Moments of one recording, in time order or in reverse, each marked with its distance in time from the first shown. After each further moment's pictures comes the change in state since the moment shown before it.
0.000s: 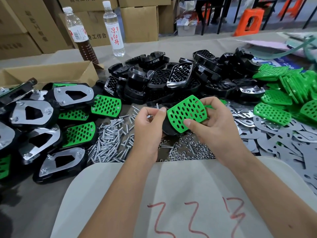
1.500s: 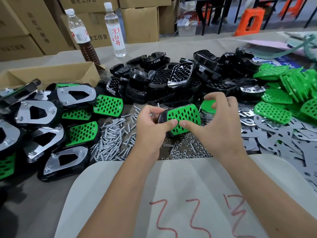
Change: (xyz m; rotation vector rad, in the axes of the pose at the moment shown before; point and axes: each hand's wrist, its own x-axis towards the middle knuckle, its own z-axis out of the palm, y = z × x) left_hand -0.001 -0.003 -0.005 0.022 -0.083 0.046; right_hand -0.001 -0.003 0.004 -0.763 0.301 -0.076
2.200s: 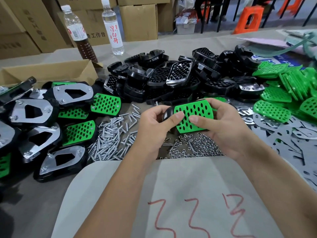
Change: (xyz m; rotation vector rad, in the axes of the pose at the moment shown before) left_hand -0.003 0.004 0.002 -0.038 -0.238 0.073; right_hand 0.013 0.012 -0.018 0.894 -0.486 0.277
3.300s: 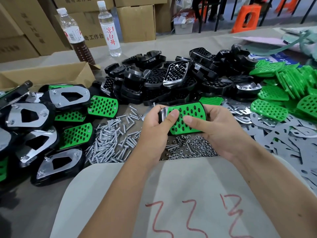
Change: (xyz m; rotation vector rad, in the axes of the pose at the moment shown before) left_hand -0.004 -0.004 0.008 -0.043 -0.009 -0.039; right_hand -0.002 -0.001 0.010 0.104 -0.070 -0.015
